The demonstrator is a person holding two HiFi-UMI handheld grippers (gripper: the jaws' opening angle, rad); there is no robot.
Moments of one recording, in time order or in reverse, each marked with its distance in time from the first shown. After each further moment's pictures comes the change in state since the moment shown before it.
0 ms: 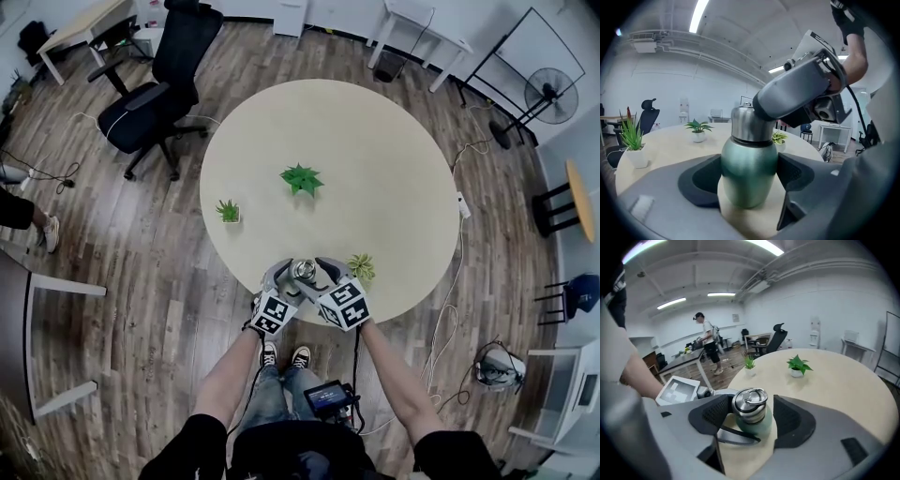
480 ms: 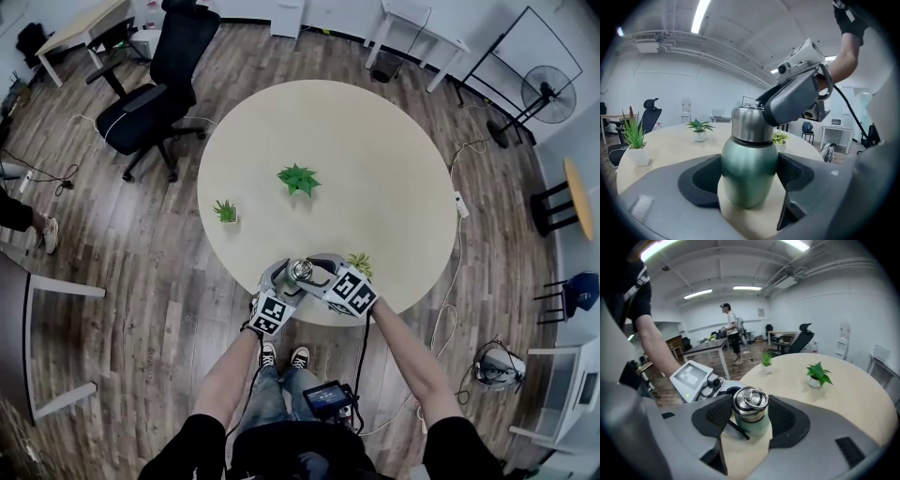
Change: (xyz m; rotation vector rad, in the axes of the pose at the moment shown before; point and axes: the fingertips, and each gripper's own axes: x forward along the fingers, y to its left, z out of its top) left arm 0.000 0.000 0.001 -0.004 -0.009 0.019; right arm 0.001 0.005 -0.006 -0.263 0.077 0.229
